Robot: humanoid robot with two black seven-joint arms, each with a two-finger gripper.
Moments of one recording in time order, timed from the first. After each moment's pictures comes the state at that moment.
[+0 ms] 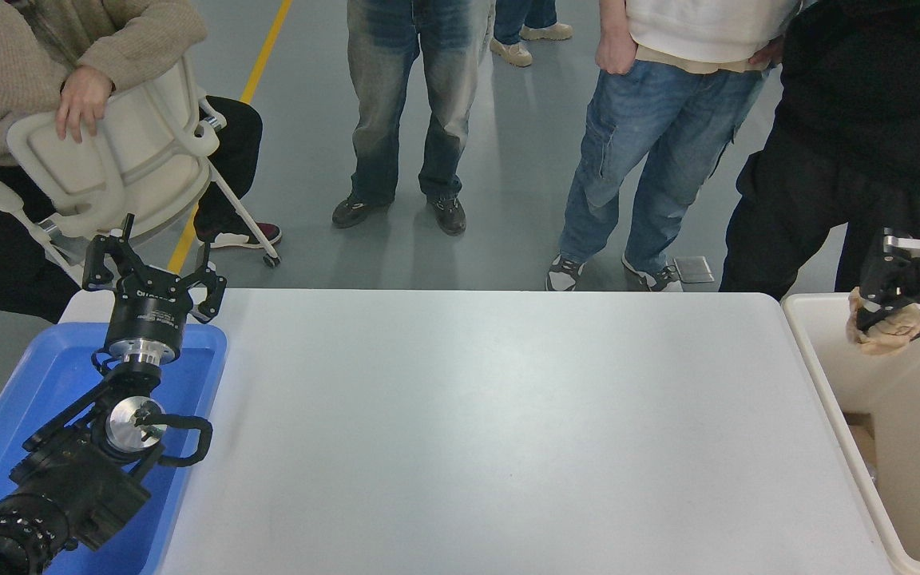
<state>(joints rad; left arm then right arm) -0.62 0.21 -0.90 -0.40 -0.07 -0.54 -0.56 2.36 -0.67 -1.67 1.46 0.03 0.64 -0.12</state>
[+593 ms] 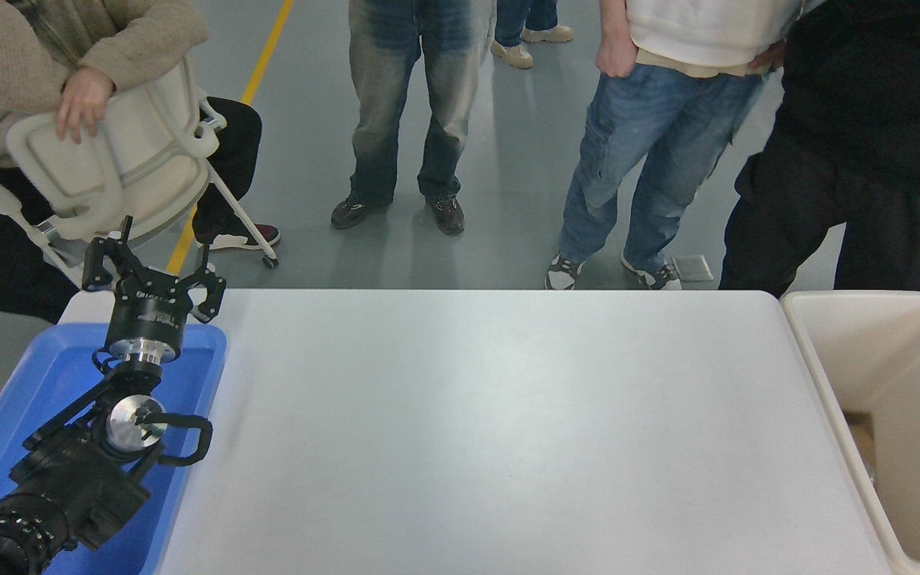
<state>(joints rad) -0.62 0.21 -0.90 -0.40 -0.07 -0.54 -0.56 1.52 -0.74 -1.36 0.97 0.03 0.26 -0.12</state>
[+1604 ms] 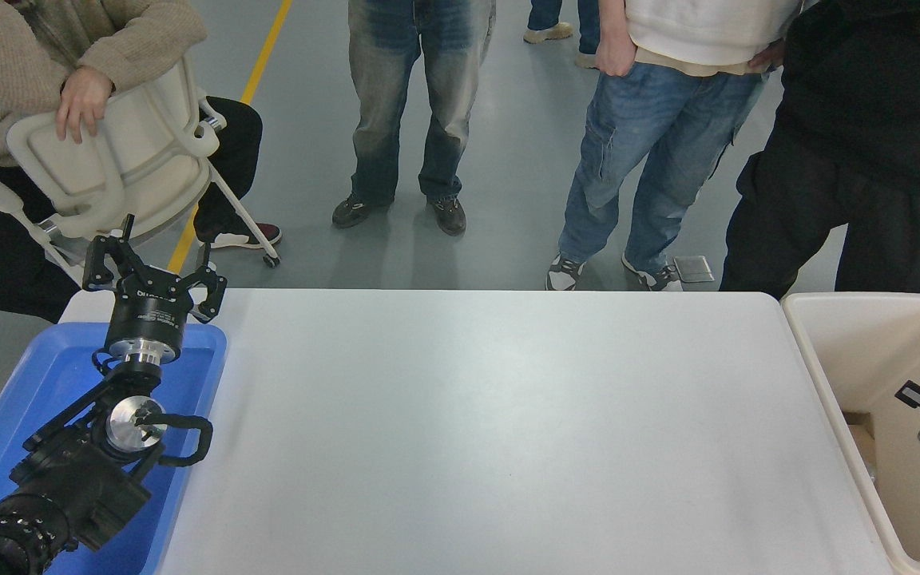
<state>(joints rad) -0.62 0.21 -0.90 -0.40 -0.07 -0.54 -0.56 0.68 -0.38 -0.86 0.04 0.03 0.03 -0.13</state>
